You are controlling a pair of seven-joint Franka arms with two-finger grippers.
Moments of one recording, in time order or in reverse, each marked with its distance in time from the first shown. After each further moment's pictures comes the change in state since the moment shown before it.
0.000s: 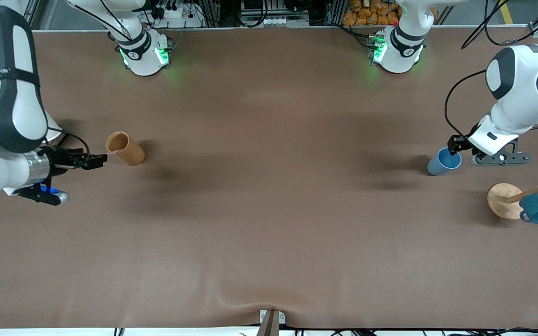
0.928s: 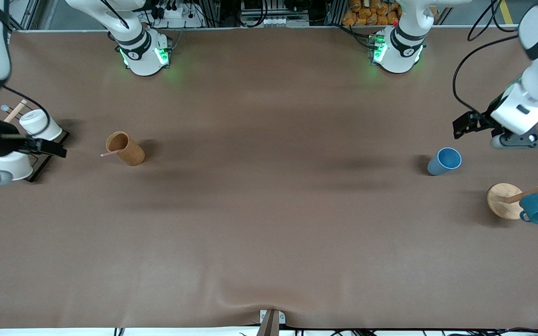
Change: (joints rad) left arm -0.115 -0.077 0.000 0.278 -0.057 -0.356 -0.077; right arm -0.006 -0.196 0.008 0.001 -0.146 0.136 -0.132
